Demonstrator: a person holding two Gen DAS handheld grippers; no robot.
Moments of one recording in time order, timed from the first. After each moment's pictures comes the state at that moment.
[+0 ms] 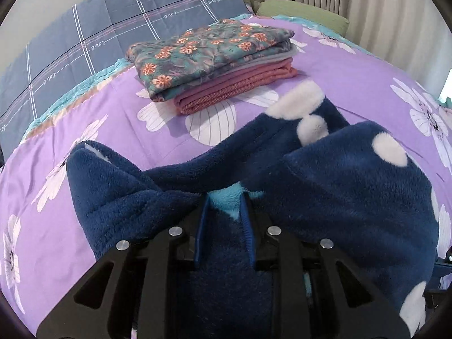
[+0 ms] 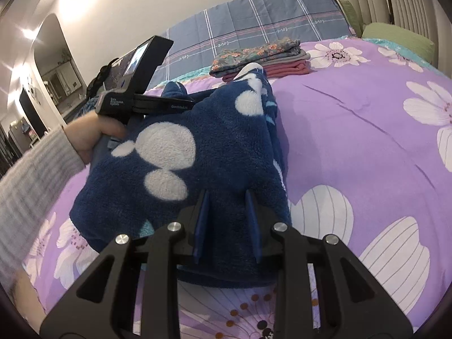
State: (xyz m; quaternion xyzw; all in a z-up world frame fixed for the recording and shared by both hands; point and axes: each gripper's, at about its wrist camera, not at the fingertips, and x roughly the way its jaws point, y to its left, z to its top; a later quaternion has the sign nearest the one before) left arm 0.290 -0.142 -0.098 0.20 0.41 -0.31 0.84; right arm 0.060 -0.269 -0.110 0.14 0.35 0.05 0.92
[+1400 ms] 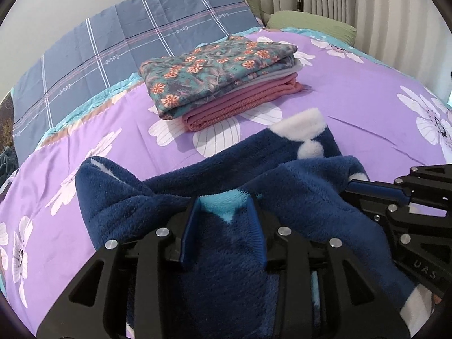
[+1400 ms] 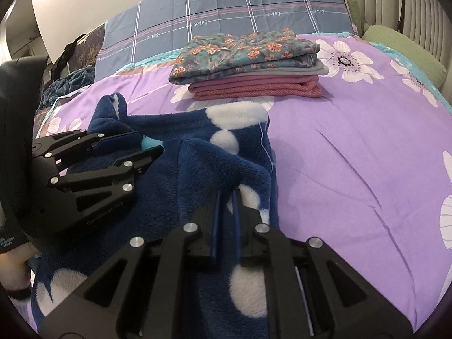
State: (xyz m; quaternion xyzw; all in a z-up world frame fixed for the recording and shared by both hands) left arm 0.278 -0.150 -0.089 0.20 0.37 -0.28 0.86; right arm 0.226 -0.287 -0.106 0.10 0.43 0.00 0.90
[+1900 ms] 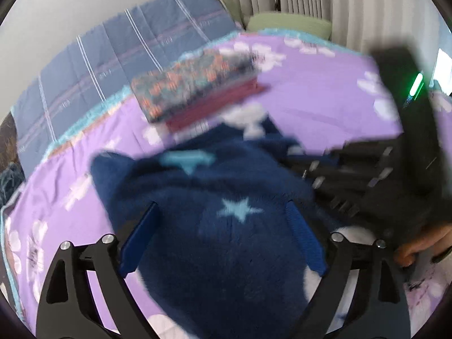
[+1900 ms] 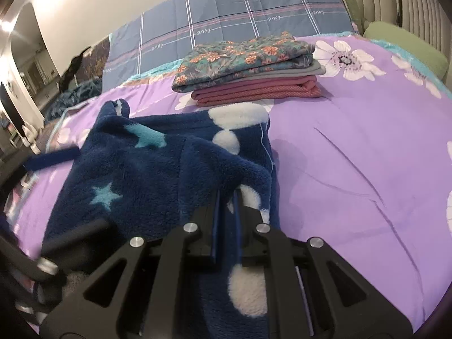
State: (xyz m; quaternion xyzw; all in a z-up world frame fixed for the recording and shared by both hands) left arm 0.209 -0.144 -0.069 0.22 0.36 -0.30 0.85; right arm 0.216 -0.297 -0.107 0.13 0.40 0.02 0.90
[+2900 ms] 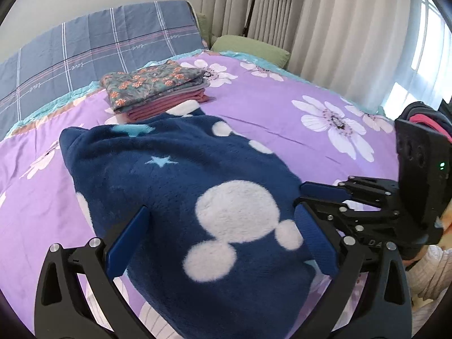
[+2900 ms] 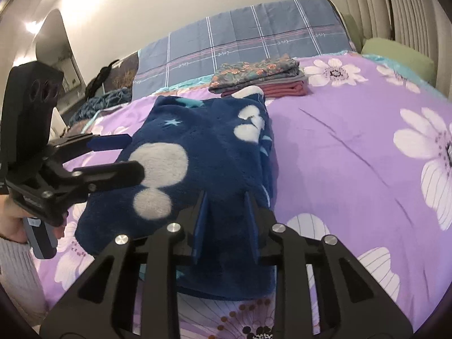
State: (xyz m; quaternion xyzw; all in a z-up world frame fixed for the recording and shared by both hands) left arm 0.138 -0.102 -0.044 0.11 0.35 -0.42 0.83; right arm 0.060 -0.282 -0.080 0.13 0.34 0.05 0.93
